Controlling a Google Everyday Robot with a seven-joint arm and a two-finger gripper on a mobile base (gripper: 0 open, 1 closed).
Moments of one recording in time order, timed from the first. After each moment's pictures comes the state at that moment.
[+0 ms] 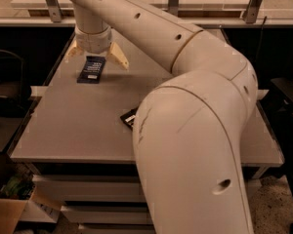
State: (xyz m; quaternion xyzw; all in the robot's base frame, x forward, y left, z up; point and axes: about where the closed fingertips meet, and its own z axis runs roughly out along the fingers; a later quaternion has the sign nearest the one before) arm 0.685 0.144 0.845 -0.99 0.06 -0.09 0.07
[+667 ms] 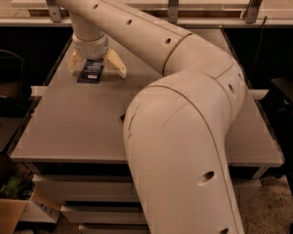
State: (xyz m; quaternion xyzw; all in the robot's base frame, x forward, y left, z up) arm 0.688 0.155 0.818 -0.99 0.07 -0.07 0.05
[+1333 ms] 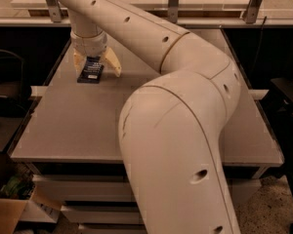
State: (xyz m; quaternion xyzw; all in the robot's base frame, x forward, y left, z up) arm 0.688 0.156 0.824 -0.99 0.07 -0.07 0.05
